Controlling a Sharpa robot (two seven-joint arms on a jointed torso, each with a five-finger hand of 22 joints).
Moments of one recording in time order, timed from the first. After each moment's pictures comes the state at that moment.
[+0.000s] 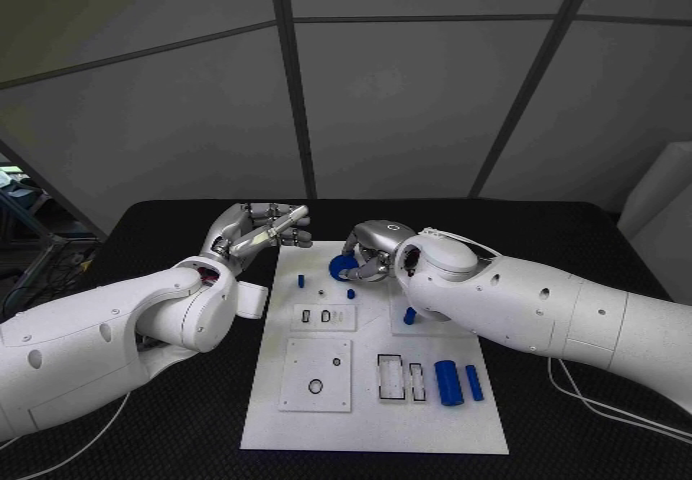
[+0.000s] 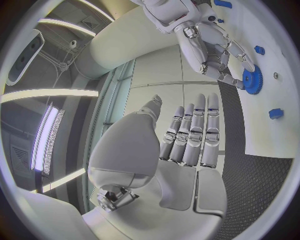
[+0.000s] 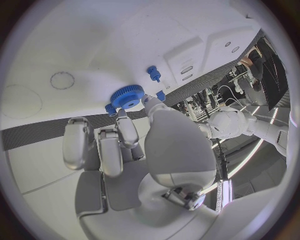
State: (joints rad) left arm 1.15 -0.91 0.06 1.61 -0.16 -0.46 0.41; left_hand 1.33 -0.05 0.16 0.14 0.07 0.91 0.22 0.11 0.07 1.01 0.17 0.10 0.07 1.12 0.11 0.21 0.23 0.17 0.93 0.21 0.41 0.18; right arm 1.23 -0.45 0.01 1.26 -1.61 -0.22 -0.26; right_hand 1.26 -0.11 0.17 0.24 0.30 0.89 0.17 0.07 0.07 1.35 0.08 1.25 1.25 1.47 0.01 1.53 1.31 0.07 1.38 0.12 1.44 1.30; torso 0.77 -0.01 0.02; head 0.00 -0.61
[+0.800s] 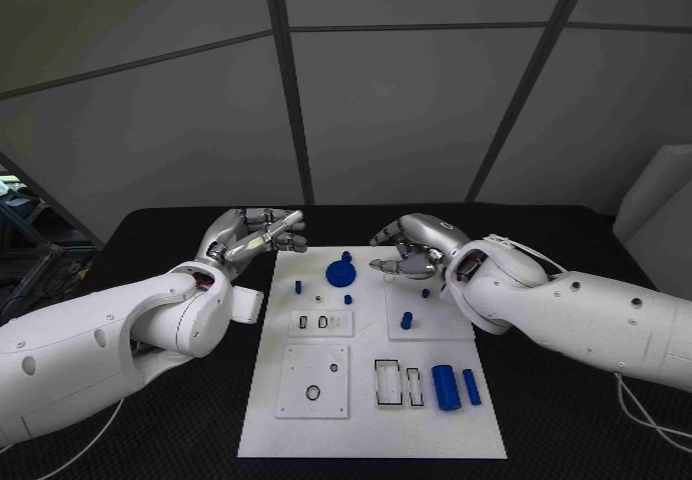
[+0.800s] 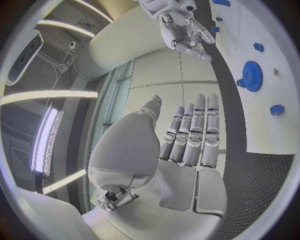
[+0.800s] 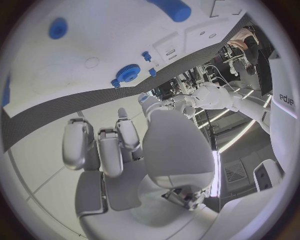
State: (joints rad) left arm 1.15 -0.91 0.06 1.61 -0.16 -0.46 0.41; left_hand 1.33 -0.05 0.16 0.14 0.07 0.91 0.22 0.11 0.07 1.01 0.17 0.10 0.07 1.12 0.11 0.20 0.23 0.17 0.93 0.21 0.41 0.18; right arm 1.23 -0.73 0.01 1.47 -1.42 -0.43 -0.06; right_hand 1.31 -0.12 0.19 0.19 0.31 0.91 0.17 0.07 0.07 1.37 0.08 1.27 1.26 1.47 0.01 1.53 1.31 0.07 1.37 0.12 1.43 1.28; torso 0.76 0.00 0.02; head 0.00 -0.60
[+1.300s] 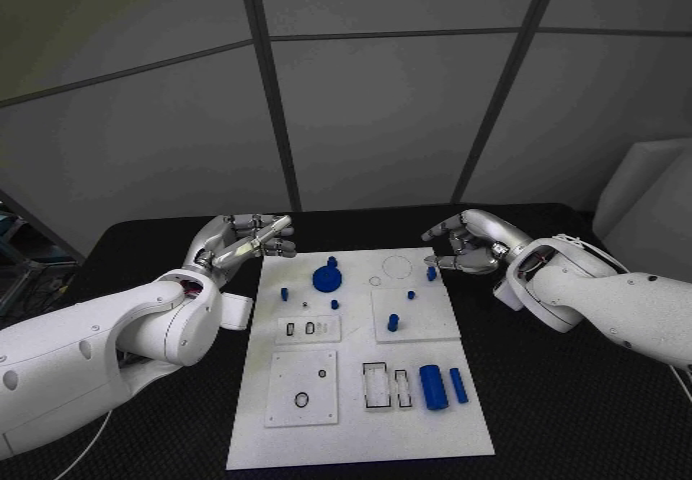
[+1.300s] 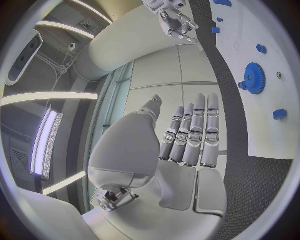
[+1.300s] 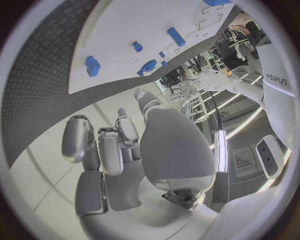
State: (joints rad) left arm 1.15 -0.91 0.06 1.60 -0.16 -0.45 0.41; left_hand 1.33 -0.05 0.16 0.14 0.07 0.91 0.22 0.11 0.07 1.01 0.17 0.10 0.07 1.12 0.11 0.20 0.23 0.17 0.93 0.21 0.41 0.18; right arm 1.23 -0.93 0.01 1.46 -1.21 -0.42 0.10; right_hand 1.37 -0.14 0.17 0.14 0.32 0.91 0.17 0.07 0.07 1.34 0.08 1.24 1.23 1.47 0.01 1.50 1.31 0.07 1.33 0.12 1.40 1.22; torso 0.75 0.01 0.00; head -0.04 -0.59
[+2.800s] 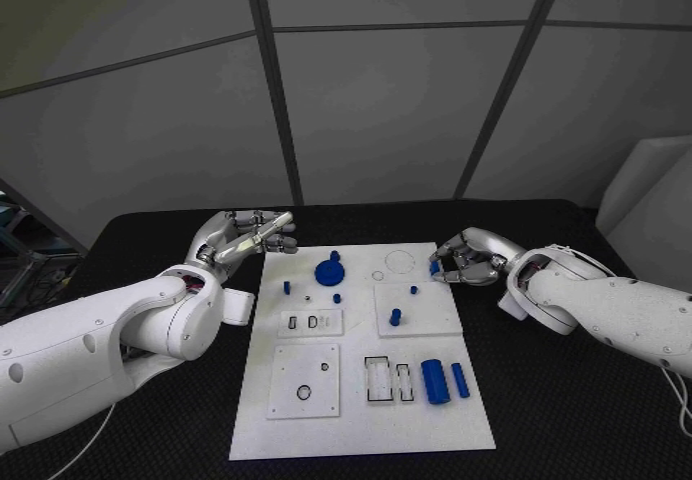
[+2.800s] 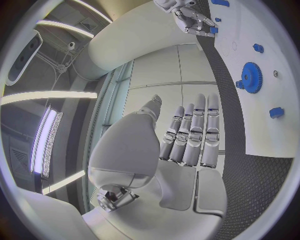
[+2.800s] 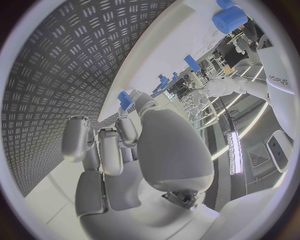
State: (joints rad) left arm 1.14 -0.91 0.06 1.59 -0.16 -0.45 0.41; left_hand 1.33 -0.05 0.16 0.14 0.07 0.91 0.22 0.11 0.07 1.01 0.17 0.10 0.07 1.12 0.11 0.20 0.23 0.17 0.93 0.21 0.41 0.18; right arm 1.17 -0.86 0.01 1.28 -1.18 -0.29 0.13; right_hand 1.41 -0.10 0.17 0.12 0.32 0.97 0.16 0.10 0.08 1.34 0.07 1.24 1.24 1.47 0.01 1.50 1.31 0.07 1.33 0.12 1.40 1.22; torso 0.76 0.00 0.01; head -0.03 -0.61
